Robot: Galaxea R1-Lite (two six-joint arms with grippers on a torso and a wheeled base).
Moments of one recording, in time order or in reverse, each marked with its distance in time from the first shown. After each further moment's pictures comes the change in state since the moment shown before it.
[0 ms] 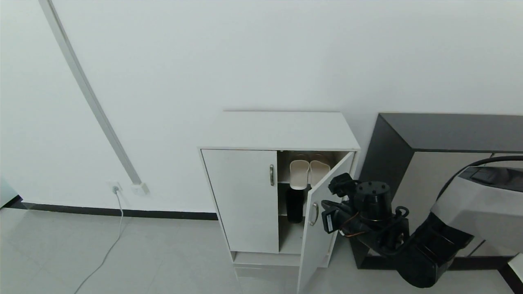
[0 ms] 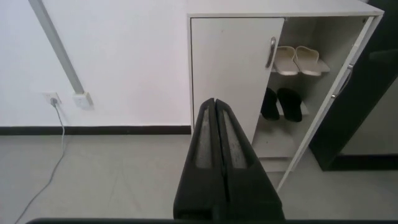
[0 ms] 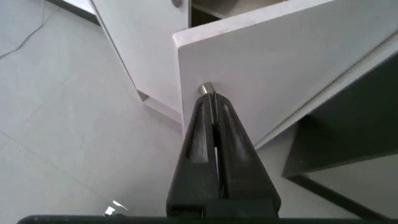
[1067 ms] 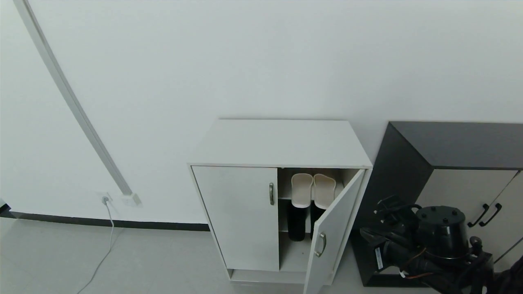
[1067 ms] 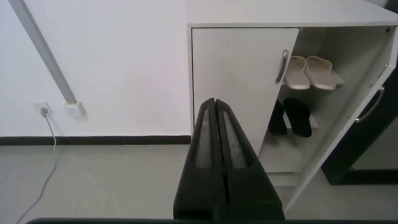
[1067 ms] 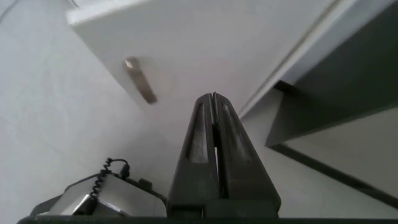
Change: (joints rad) left arm 0.000 0.000 0.000 0.001 -0.002 0.001; right arm -0.028 -0.283 0.435 -0.030 0.000 0.025
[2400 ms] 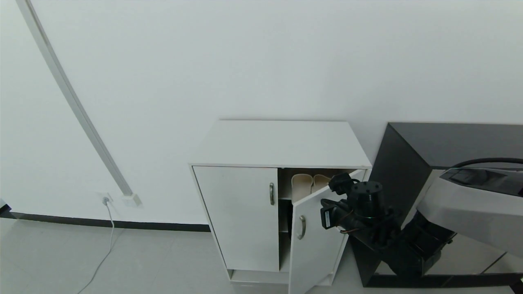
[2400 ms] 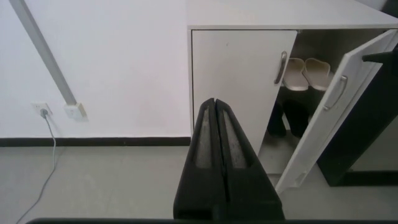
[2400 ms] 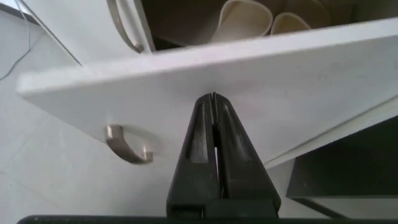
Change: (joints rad) left arm 0.000 0.000 0.000 -0.001 0.001 -0.001; right arm -0.009 0.374 -0.524 0.030 0.000 0.041
